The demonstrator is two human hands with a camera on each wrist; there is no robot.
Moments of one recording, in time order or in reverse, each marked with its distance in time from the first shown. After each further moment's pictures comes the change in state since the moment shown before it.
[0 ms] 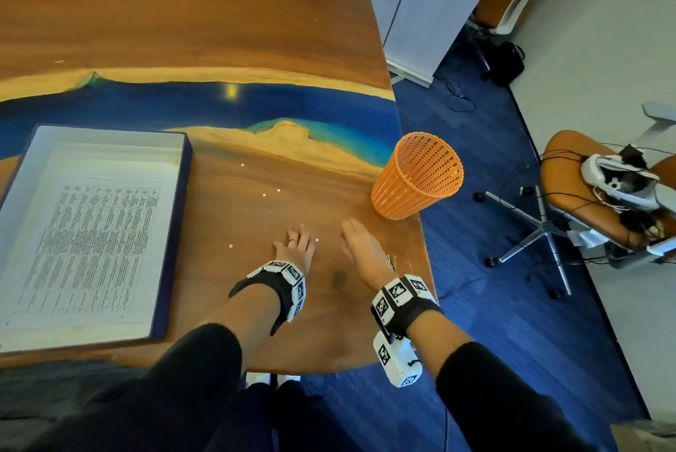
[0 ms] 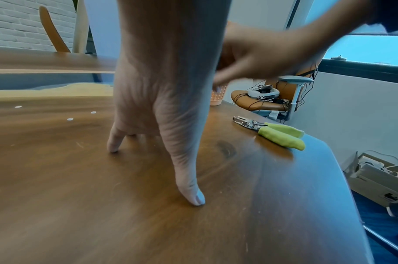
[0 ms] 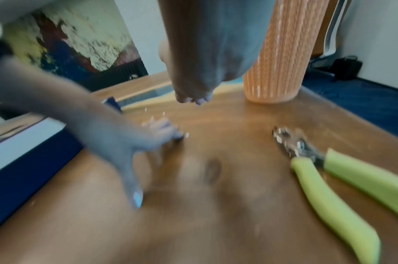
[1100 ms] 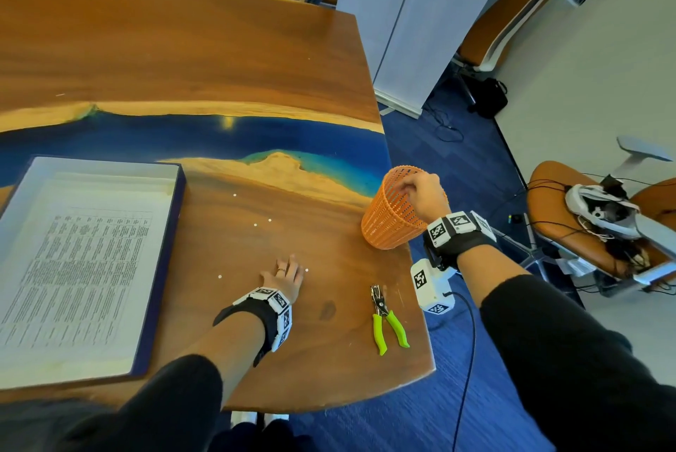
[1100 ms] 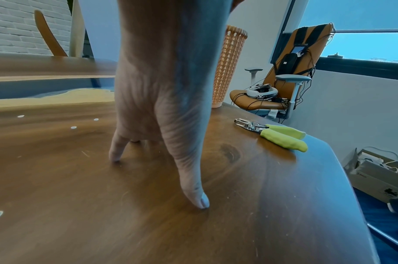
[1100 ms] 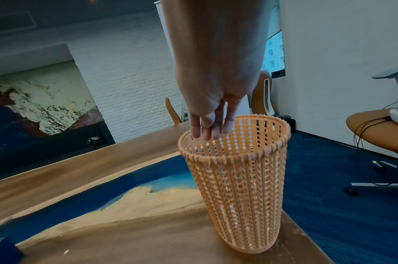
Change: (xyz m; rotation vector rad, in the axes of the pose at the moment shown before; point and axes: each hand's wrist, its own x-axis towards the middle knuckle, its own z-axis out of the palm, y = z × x) left_hand -0.003 -0.006 -0.005 0.001 -0.078 0.021; right_hand 0.065 0.073 -0.153 0.091 0.228 0.297
